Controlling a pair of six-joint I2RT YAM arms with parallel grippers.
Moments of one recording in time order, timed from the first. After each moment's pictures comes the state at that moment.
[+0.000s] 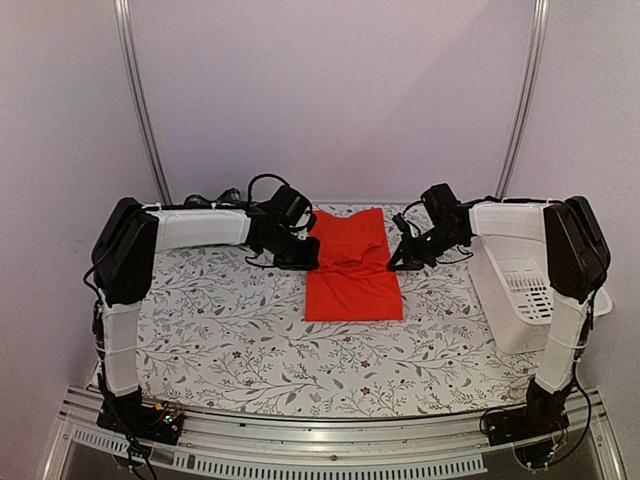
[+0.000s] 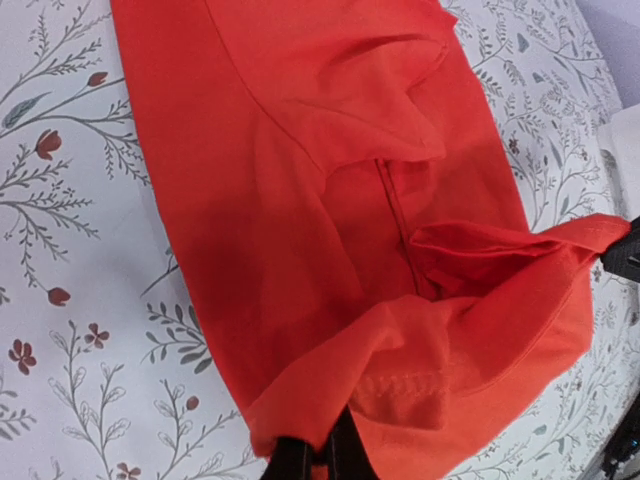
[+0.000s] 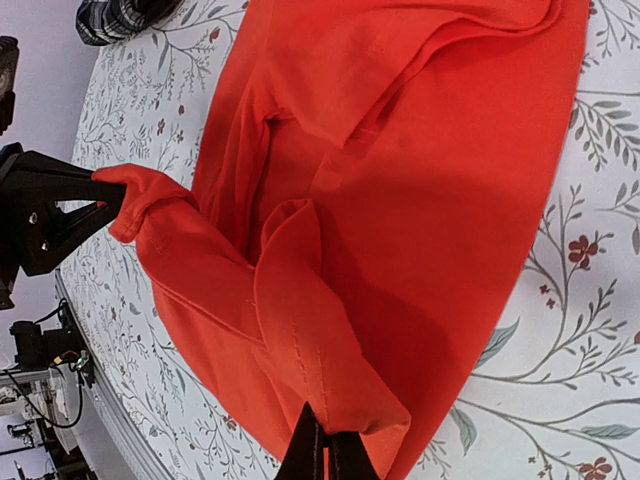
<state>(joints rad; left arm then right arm) -0.70 2.07 1.57 -0.45 0.10 -0.49 0.42 1.92 1.36 -0.49 -0.56 0.28</state>
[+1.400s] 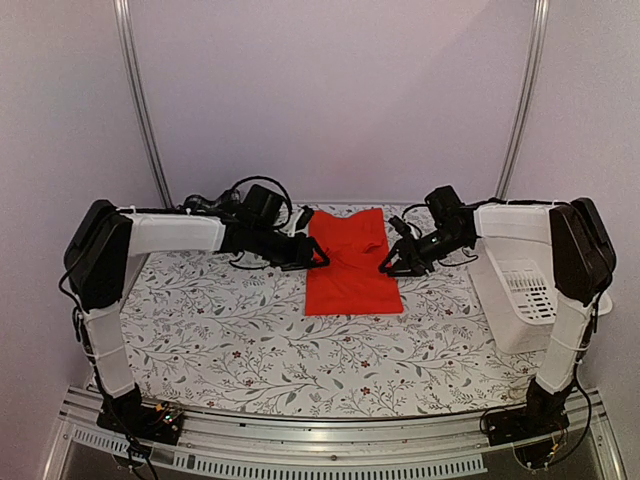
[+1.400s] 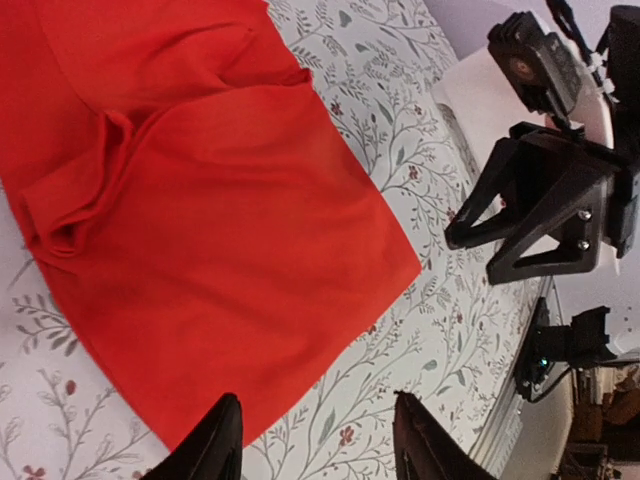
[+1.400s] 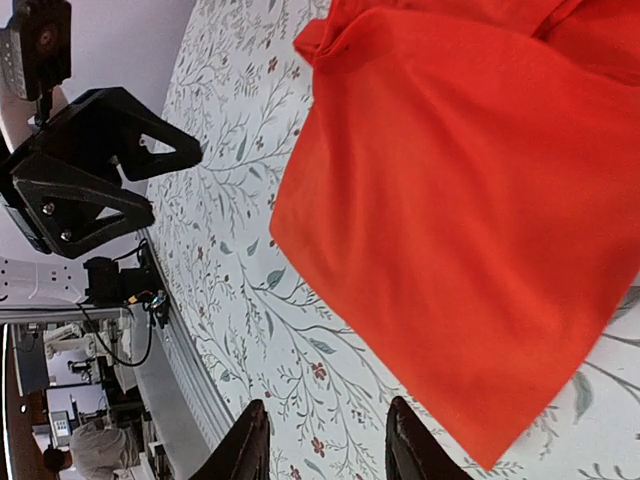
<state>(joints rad) -0.63 1.92 1.36 -0.20 0.45 -0.46 0.40 1.90 1.34 -0.51 -0.80 0.25</state>
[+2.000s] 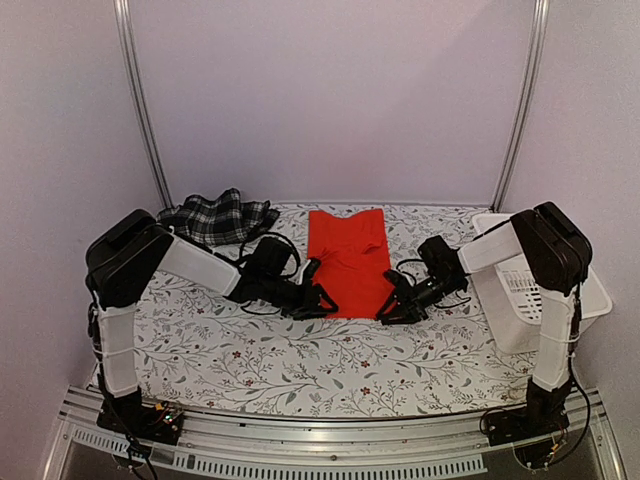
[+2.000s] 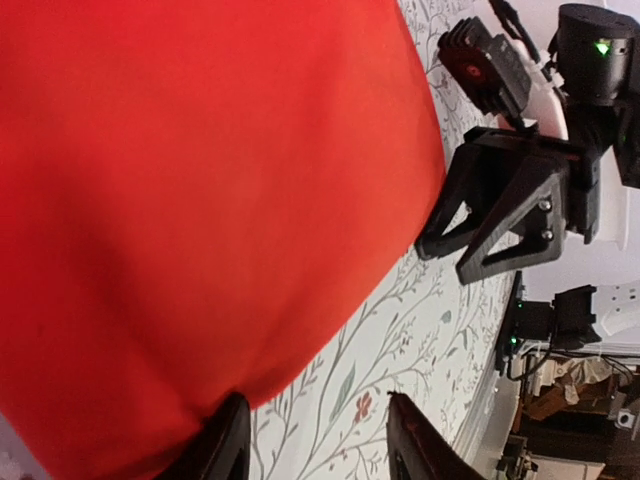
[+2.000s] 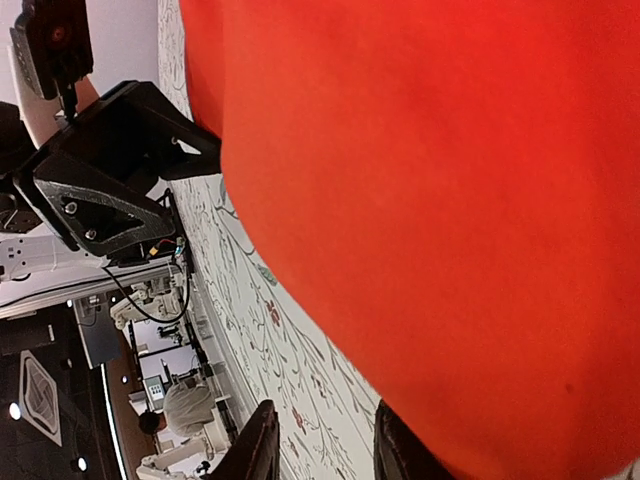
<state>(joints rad) -0.72 2.06 1.09 0.22 0.59 -0.72 0.43 2.07 1.10 -0.31 -1.01 0.33</state>
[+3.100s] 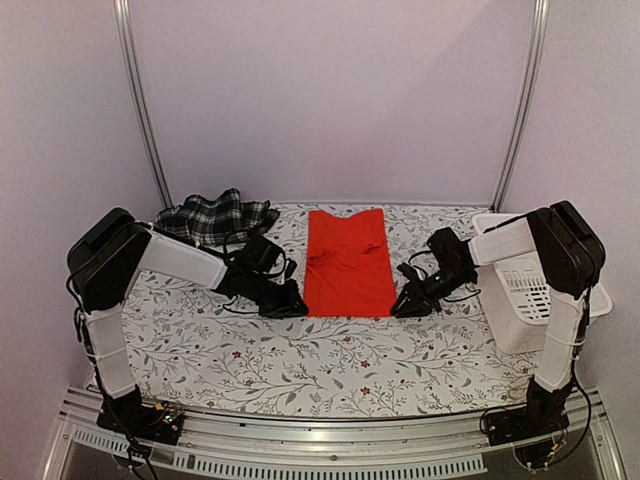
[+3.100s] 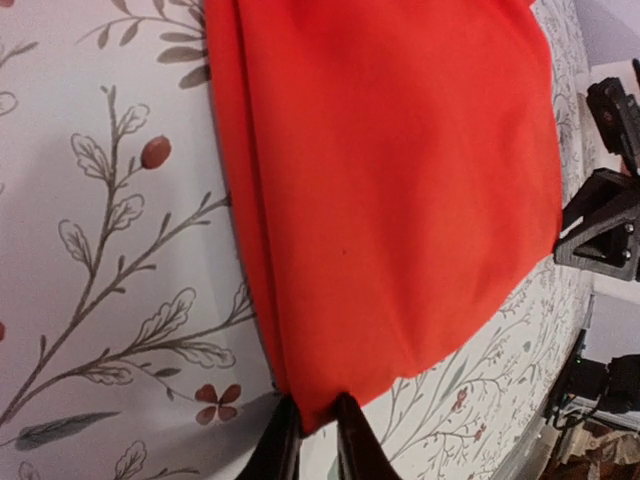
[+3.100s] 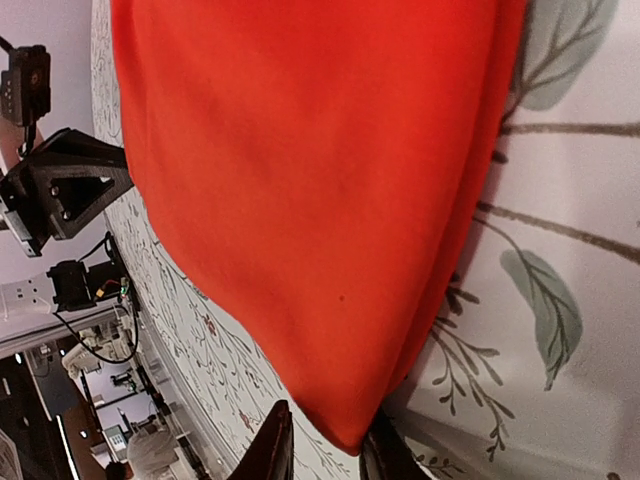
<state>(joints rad) -0.68 1.94 1.03 -0.03 0.36 -0.73 0.39 1.98 1.10 -0.42 -0.80 0.31</state>
